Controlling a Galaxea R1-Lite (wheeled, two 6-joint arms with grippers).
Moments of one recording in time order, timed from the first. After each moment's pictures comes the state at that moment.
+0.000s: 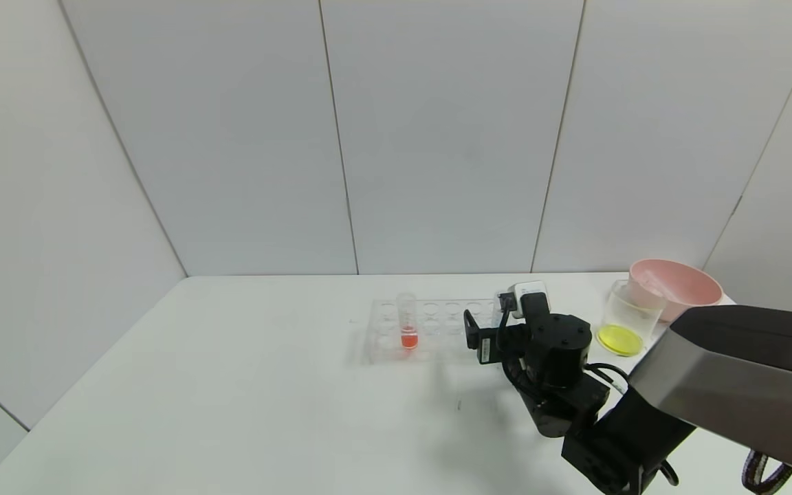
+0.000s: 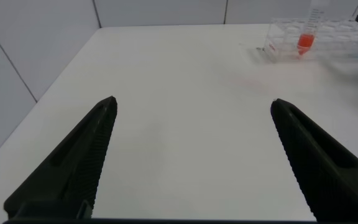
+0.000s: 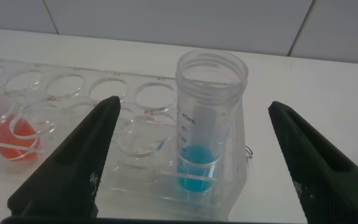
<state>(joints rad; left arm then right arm) 0.00 0.00 0.00 0.00 0.00 0.00 0.60 2.32 -0.87 -1.38 -0.47 0.04</state>
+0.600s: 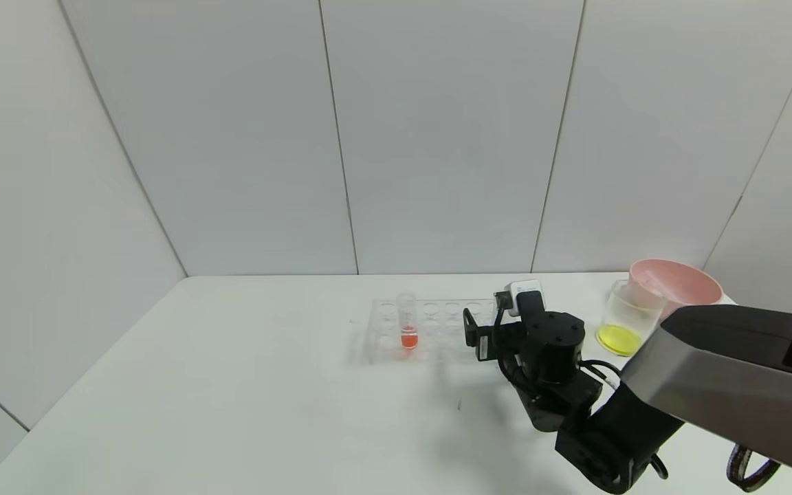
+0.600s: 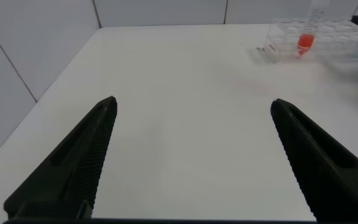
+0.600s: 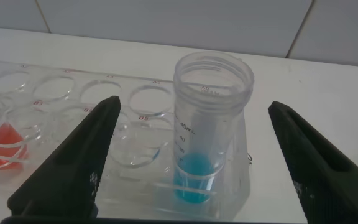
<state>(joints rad) 0.00 0.00 0.00 0.00 0.00 0.00 0.60 2.34 -0.91 -1.36 -0.48 0.02</state>
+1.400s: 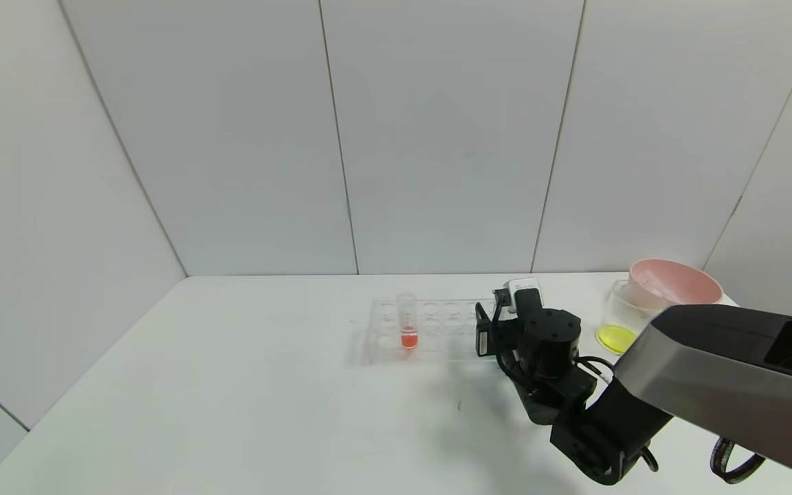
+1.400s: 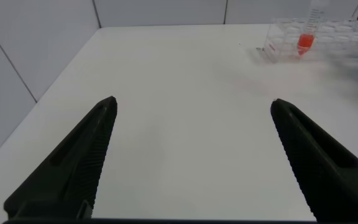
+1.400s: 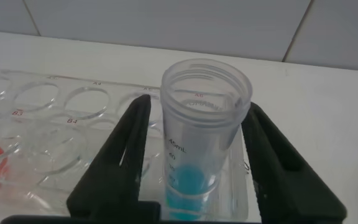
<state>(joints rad) 0.00 0.00 0.00 0.00 0.00 0.00 0.58 2.37 -0.95 -1.36 -0.47 0.00</state>
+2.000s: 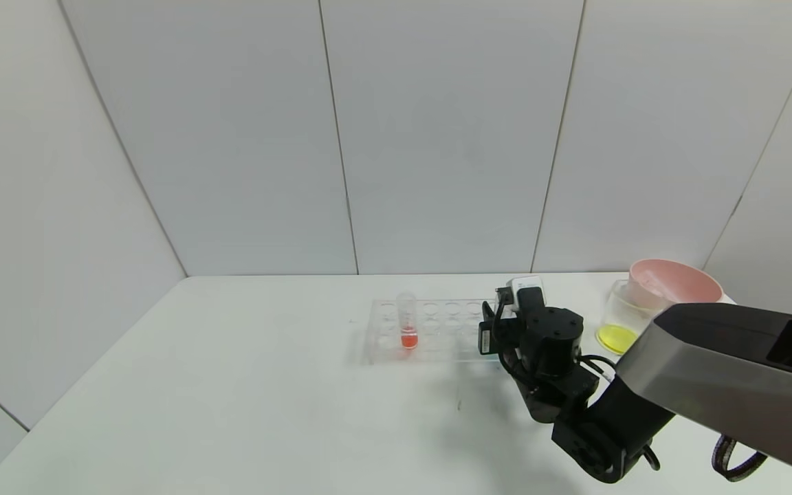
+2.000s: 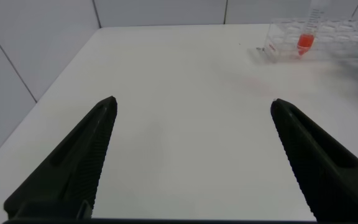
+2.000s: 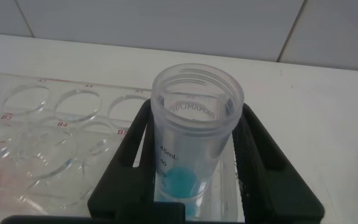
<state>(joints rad) 0.00 0.00 0.00 0.00 0.00 0.00 0.58 2.37 -0.95 -1.36 -0.47 0.00</state>
